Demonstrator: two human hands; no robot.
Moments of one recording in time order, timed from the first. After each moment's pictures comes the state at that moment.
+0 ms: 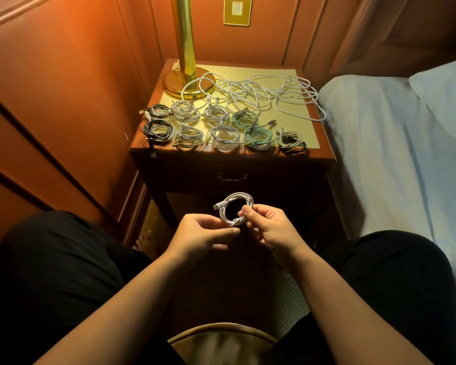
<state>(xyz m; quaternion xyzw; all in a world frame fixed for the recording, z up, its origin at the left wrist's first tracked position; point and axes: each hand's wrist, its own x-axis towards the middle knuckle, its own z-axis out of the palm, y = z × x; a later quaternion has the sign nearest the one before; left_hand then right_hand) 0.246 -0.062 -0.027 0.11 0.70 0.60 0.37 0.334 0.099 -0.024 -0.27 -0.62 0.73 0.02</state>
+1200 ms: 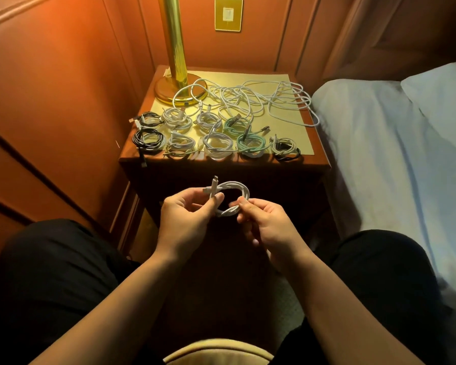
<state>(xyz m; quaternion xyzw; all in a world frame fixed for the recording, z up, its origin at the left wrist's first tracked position) 0.229 -0.042 0.010 0.16 0.73 0.65 0.15 0.325 0.103 0.011 -0.27 -0.61 0.75 0.05</state>
